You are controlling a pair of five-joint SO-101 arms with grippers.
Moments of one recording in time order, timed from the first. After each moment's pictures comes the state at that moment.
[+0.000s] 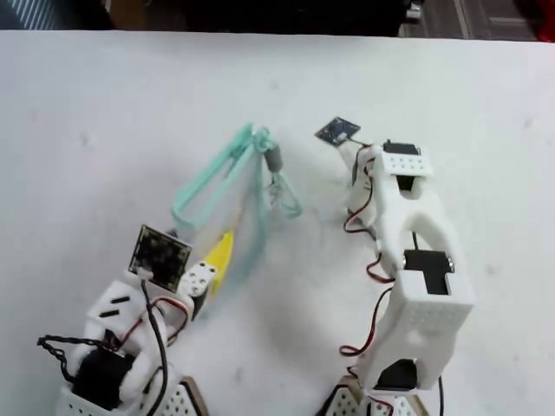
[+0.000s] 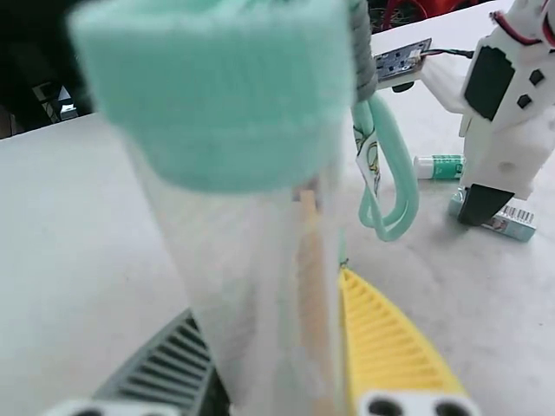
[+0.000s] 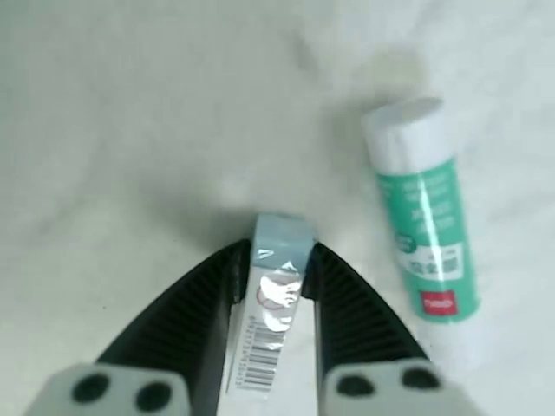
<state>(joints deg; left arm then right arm) 16.7 -104.9 79.6 59.5 -2.1 -0.4 21.6 9.7 63.4 48.0</state>
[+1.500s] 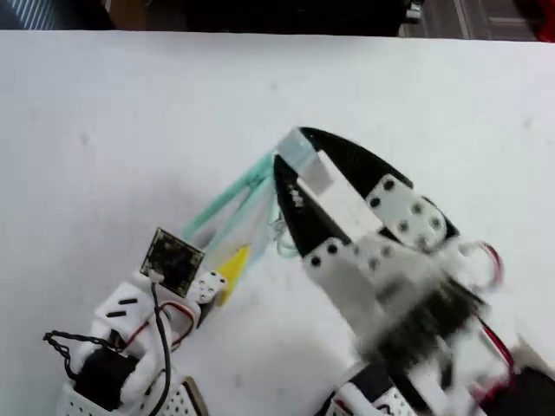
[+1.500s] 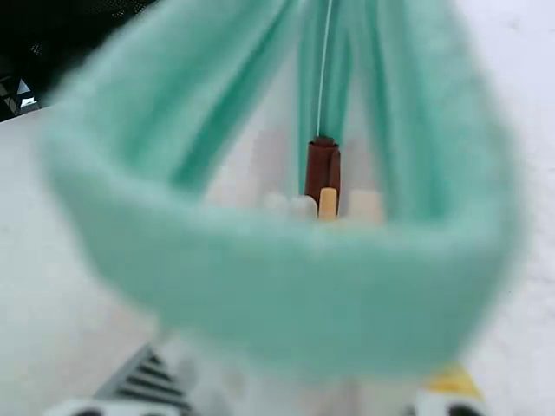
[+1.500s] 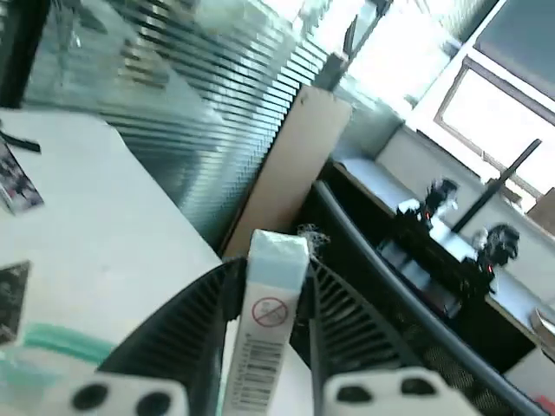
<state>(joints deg) 20.7 -104.8 79.6 61.7 -2.2 -40.4 -54.6 -8.1 69.6 31.8</state>
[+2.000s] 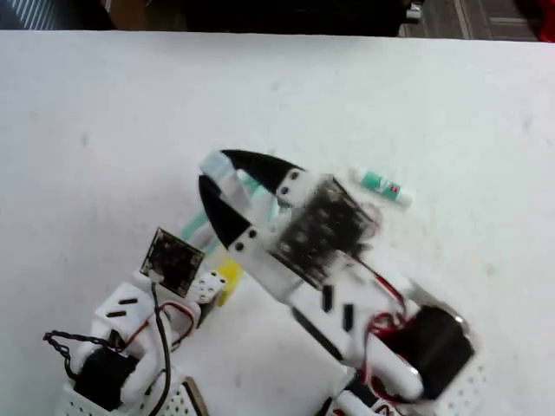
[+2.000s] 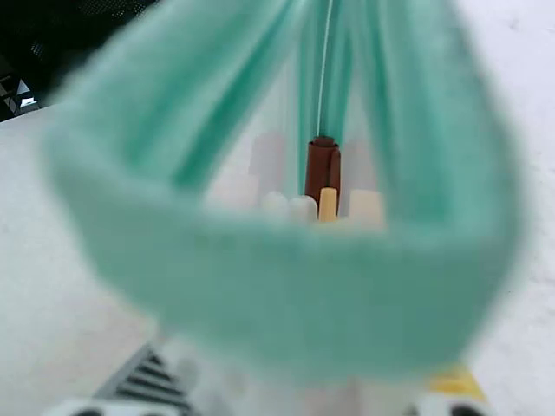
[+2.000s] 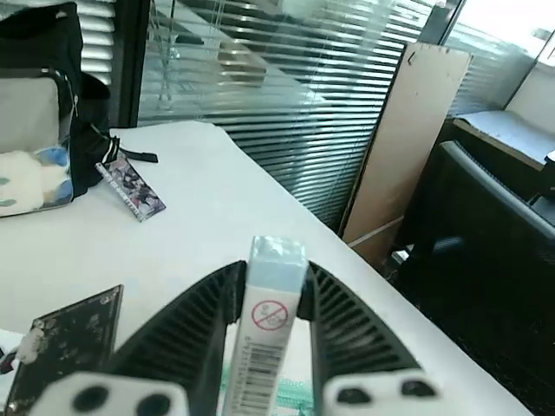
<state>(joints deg) 20.7 -104.8 79.6 61.7 -2.2 -48.1 -53.4 13.3 57.8 17.8</state>
